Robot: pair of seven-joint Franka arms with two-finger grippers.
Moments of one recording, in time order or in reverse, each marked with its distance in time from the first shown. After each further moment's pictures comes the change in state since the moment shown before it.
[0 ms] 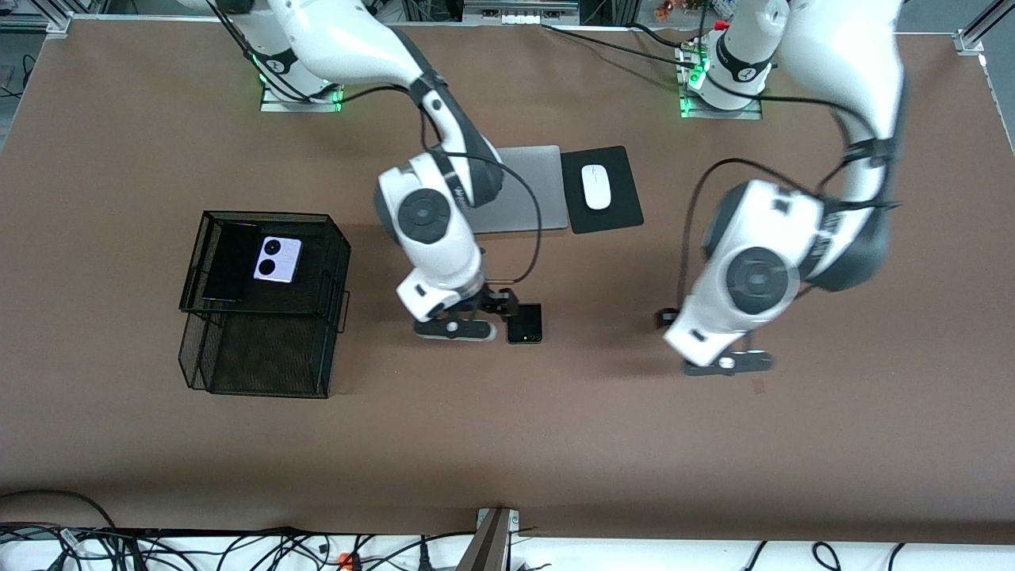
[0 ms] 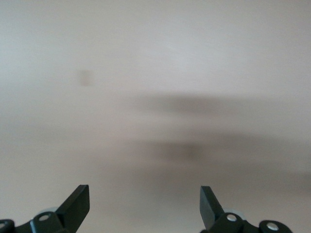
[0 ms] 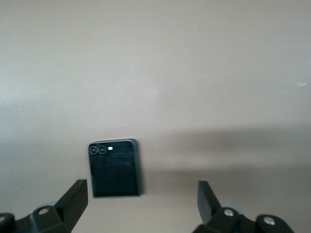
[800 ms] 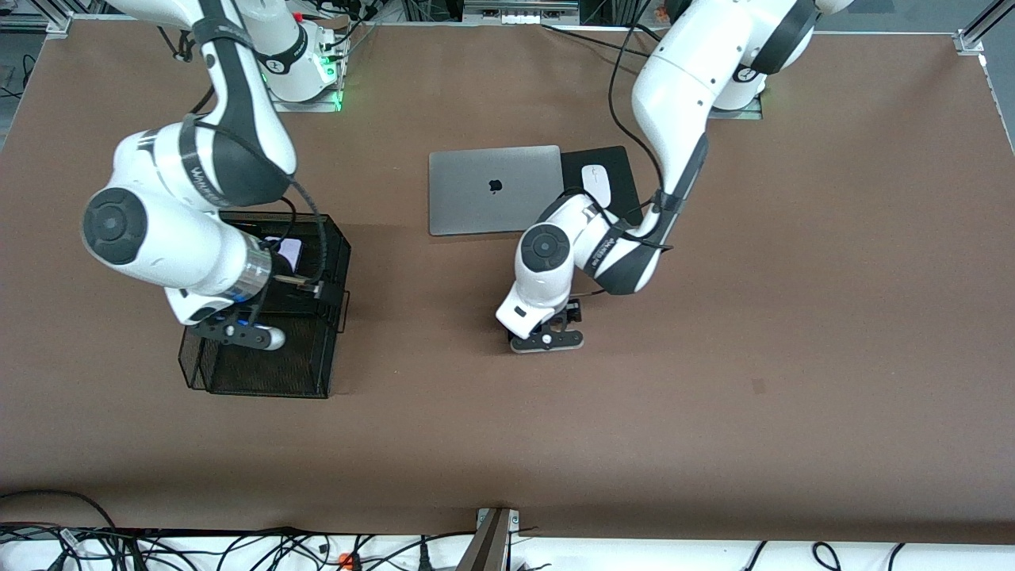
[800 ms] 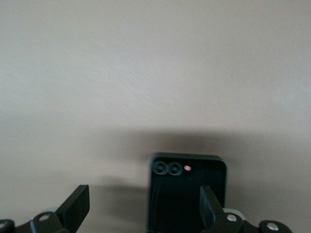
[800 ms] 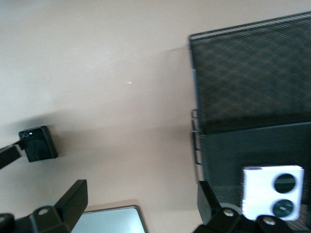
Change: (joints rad) left arm -0.341 0.354 -0.021 0.127 -0.046 0.425 -0.394; right arm -0.318 -0.421 -0.008 -0.266 0.007 -0.361 -0.248
